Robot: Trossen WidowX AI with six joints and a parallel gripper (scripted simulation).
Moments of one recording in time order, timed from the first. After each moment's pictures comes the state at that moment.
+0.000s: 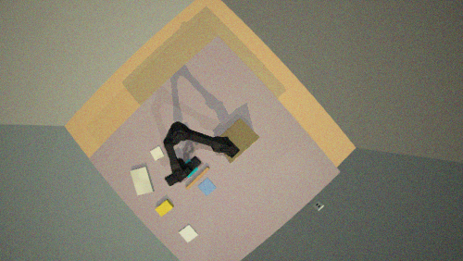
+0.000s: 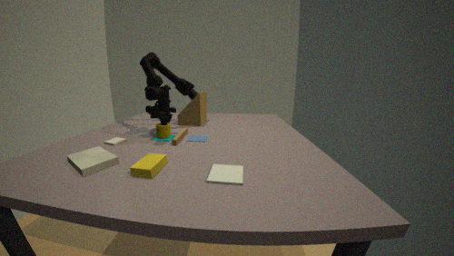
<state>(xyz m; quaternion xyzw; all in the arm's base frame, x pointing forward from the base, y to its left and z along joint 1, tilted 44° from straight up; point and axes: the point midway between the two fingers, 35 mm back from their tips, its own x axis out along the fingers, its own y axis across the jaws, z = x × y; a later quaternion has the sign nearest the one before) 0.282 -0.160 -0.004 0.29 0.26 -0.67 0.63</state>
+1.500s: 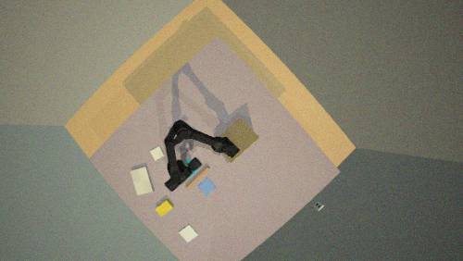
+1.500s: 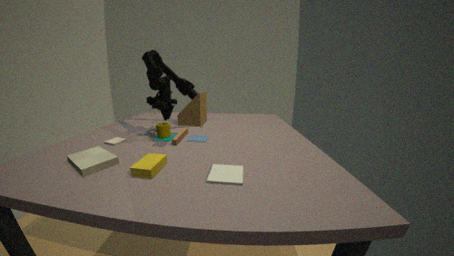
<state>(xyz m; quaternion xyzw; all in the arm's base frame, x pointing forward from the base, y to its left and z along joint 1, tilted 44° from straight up) 0.279 -0.122 0.023 0.29 0.27 -0.67 0.63</state>
